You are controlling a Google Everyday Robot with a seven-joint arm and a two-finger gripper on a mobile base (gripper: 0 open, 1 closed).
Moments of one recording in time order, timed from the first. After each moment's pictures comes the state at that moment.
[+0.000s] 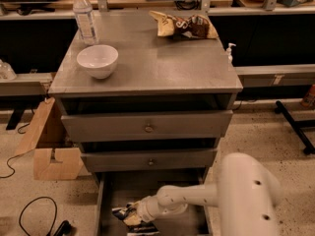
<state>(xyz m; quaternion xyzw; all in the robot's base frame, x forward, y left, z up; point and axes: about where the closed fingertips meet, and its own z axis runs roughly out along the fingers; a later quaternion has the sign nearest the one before) 0.474 0.123 0.205 -0.50 0.77 0.32 0.22</state>
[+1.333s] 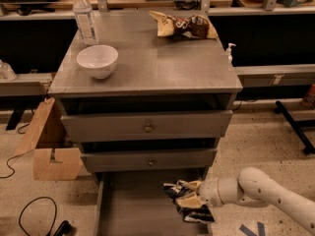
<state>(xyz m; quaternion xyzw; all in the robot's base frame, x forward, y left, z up) 0.460 -0.104 0.447 -0.44 0.76 0.37 0.31</state>
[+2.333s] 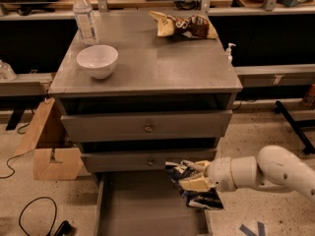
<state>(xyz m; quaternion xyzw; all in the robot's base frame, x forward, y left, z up) 0.456 -0.103 0.594 -0.43 0.76 0.36 0.34</state>
